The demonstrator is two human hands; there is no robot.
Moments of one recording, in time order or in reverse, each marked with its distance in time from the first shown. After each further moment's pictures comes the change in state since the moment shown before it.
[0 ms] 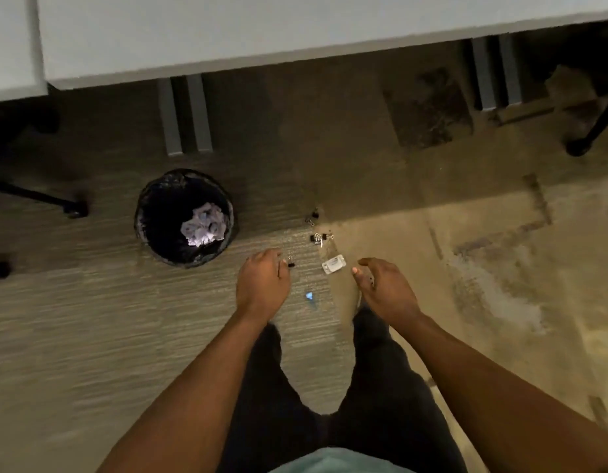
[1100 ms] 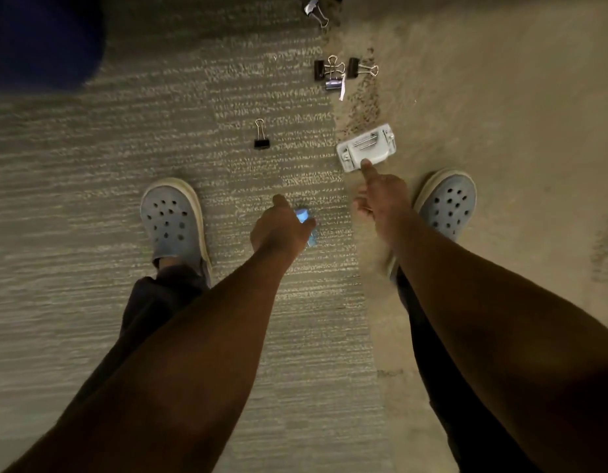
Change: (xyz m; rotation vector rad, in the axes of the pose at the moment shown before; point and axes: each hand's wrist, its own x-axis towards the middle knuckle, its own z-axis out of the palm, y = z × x) left_hand 0.128 -0.240 0.509 0.139 -0.496 -0.518; right_hand 0.280 0.254 0.431 0.728 -0.179 0.845
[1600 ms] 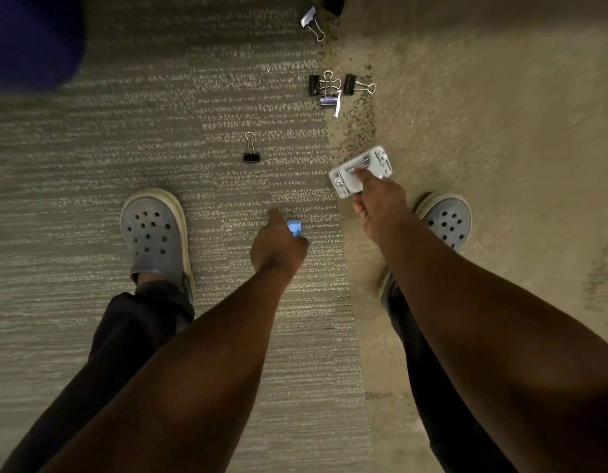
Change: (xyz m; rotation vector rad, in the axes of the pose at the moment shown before) left_hand 0.017 0.007 0.030 -0.180 0.067 -0.011; right_hand 0.033 -0.024 0.005 0.260 0.024 0.142
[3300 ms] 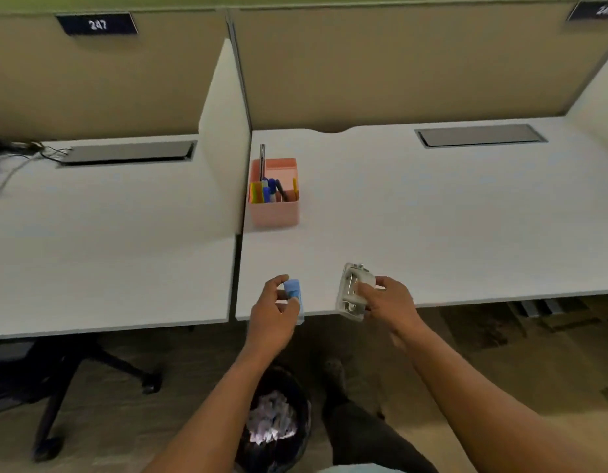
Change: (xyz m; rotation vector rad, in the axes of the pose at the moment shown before) left_hand -0.415 0.142 -0.814 -0.666 0.375 0.706; right_hand -0.821 -0.376 0.012 -0.056 -0.156 -0.997
